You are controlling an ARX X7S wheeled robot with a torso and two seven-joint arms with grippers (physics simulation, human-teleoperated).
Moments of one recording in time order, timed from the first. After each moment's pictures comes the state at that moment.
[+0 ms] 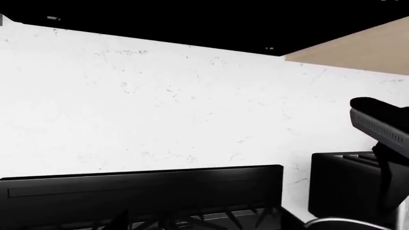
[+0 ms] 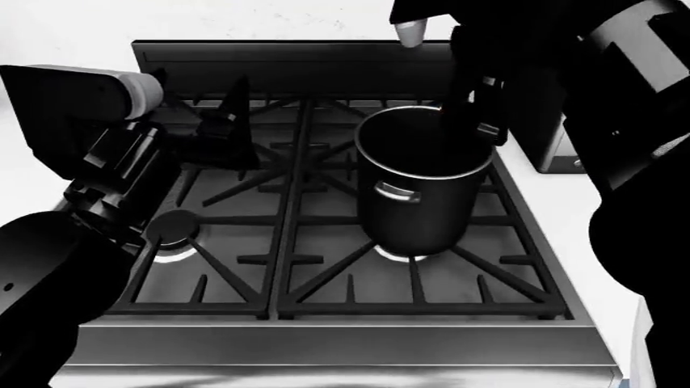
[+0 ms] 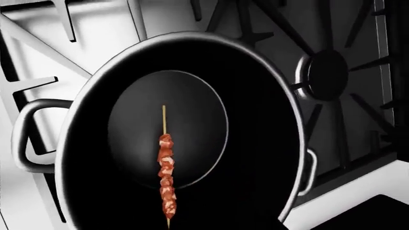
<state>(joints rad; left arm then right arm) -0.74 -0.46 0.05 0.52 -0.88 -0.81 -0.26 1.95 0.02 -1.54 1.31 0.15 0.48 -1.56</state>
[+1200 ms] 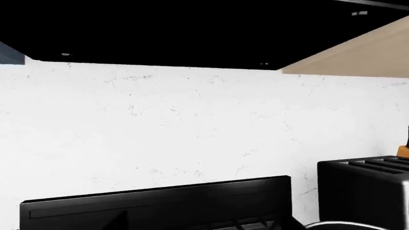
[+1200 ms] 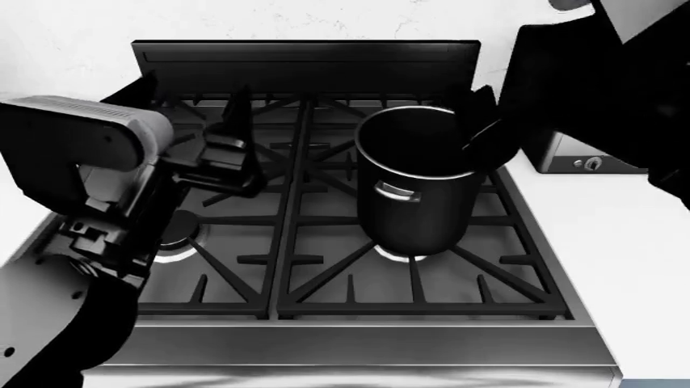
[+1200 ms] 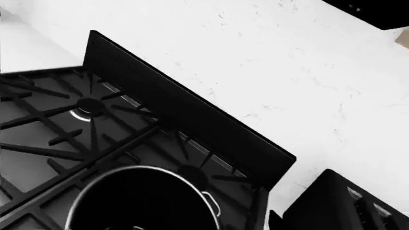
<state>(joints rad) -0.65 -0.47 0.09 0.70 -0.82 -0.77 -0.35 1.51 0.74 -0.46 -0.36 1.40 1.41 0.42</state>
